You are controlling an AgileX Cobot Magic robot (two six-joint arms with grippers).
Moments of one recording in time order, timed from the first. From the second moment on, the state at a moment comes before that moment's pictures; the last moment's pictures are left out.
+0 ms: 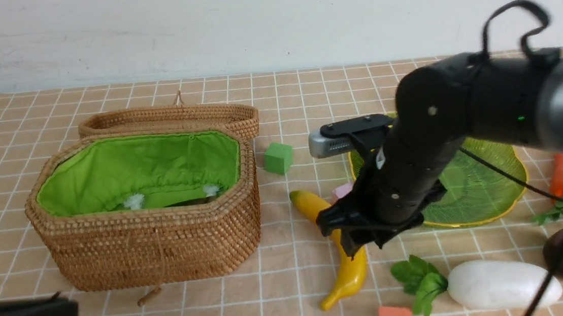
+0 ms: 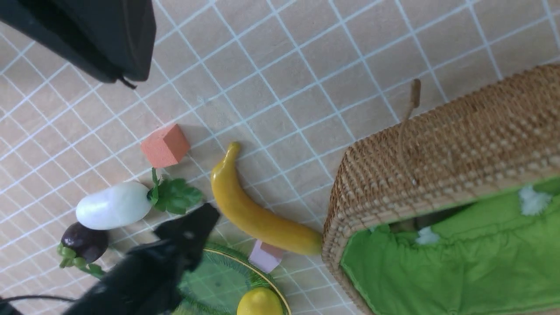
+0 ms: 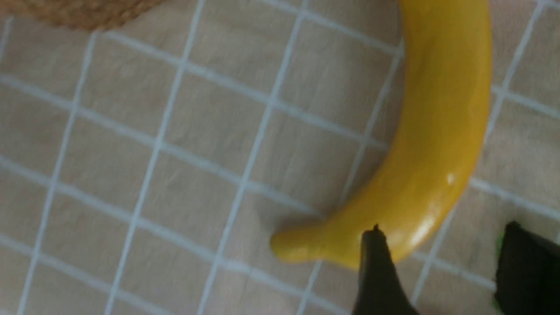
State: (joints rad) right arm 0.56 1.88 -1.39 0.17 0.84 0.12; left arm -0.77 0.52 -0.73 0.07 0.77 -0.34
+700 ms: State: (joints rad) right arm 0.49 1.84 -1.50 0.14 0.85 0.17; left arm -0.77 0.47 -0.68 0.13 0.72 -0.34
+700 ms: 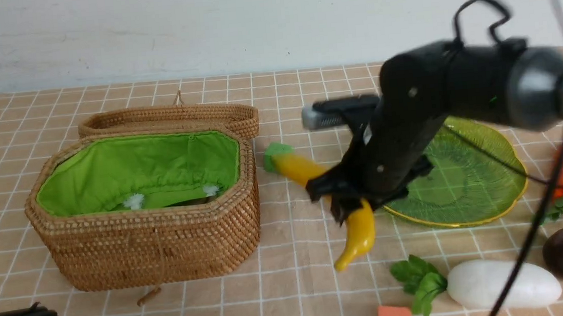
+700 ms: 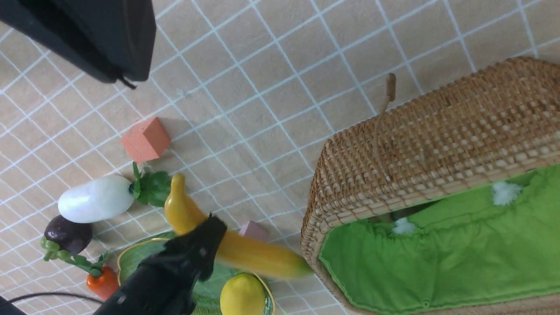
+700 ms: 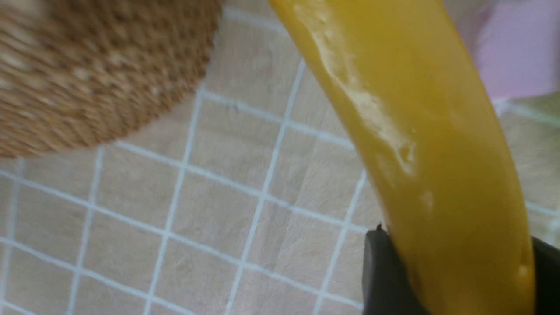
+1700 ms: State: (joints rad) right arm 0.17 1.55 -1.19 0.19 1.03 -0.57; left arm -0.77 0.47 -0.68 0.15 0.65 -0.26
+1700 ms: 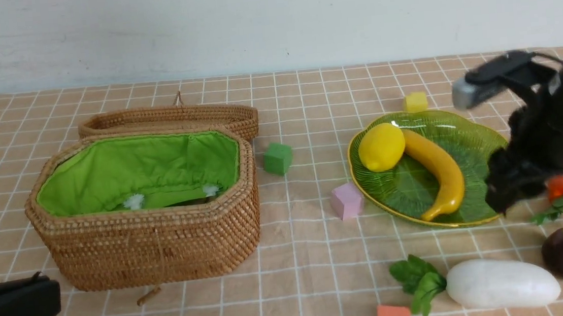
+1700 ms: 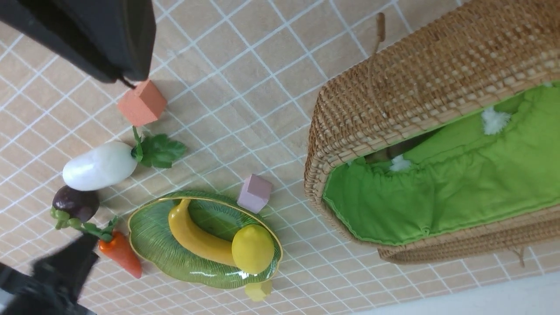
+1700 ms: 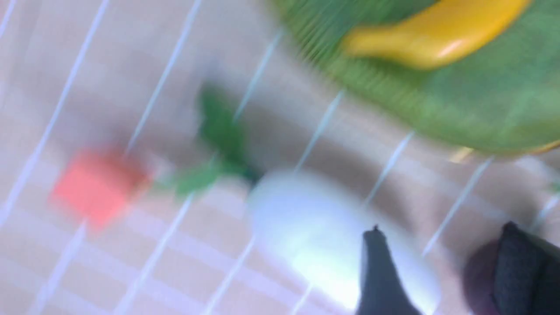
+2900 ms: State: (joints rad) right arm 0.43 1.40 -1.06 0.52 0.79 -0.73; left arm -0.77 0.47 -0.68 0.43 0.72 -0.52
